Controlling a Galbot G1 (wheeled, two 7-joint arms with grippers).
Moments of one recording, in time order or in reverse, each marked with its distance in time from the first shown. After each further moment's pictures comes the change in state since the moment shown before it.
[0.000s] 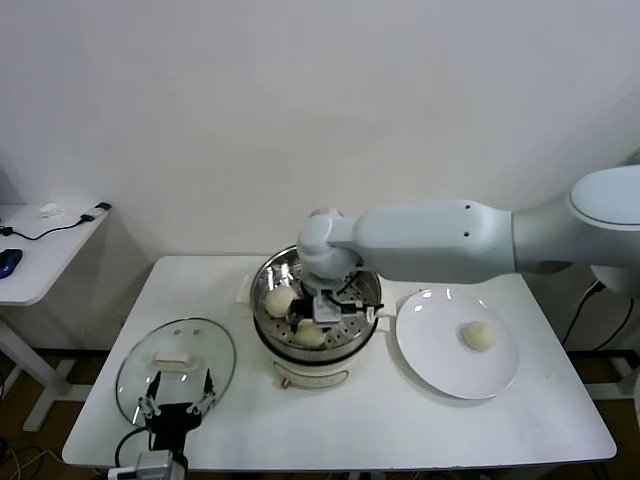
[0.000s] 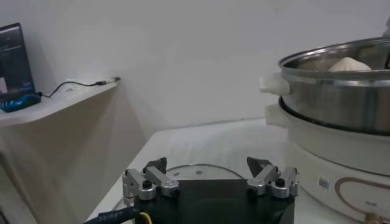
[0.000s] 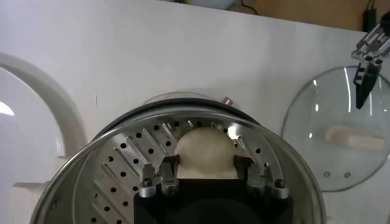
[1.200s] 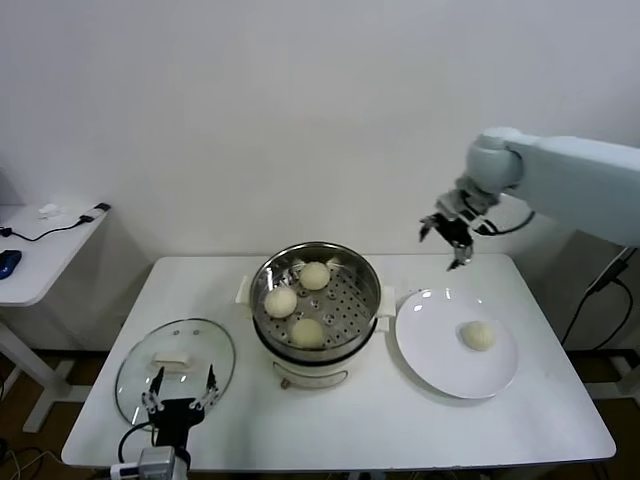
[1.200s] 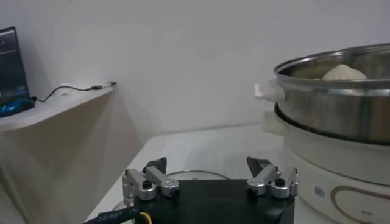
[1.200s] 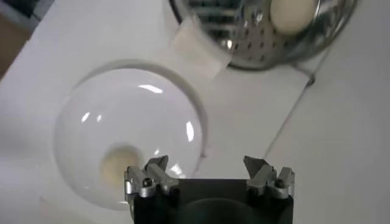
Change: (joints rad) left arm -0.015 0.000 0.004 0.003 0.000 -0.003 0.007; right arm 0.123 -0.492 -0.099 -0.265 0.461 -0.344 -0.134
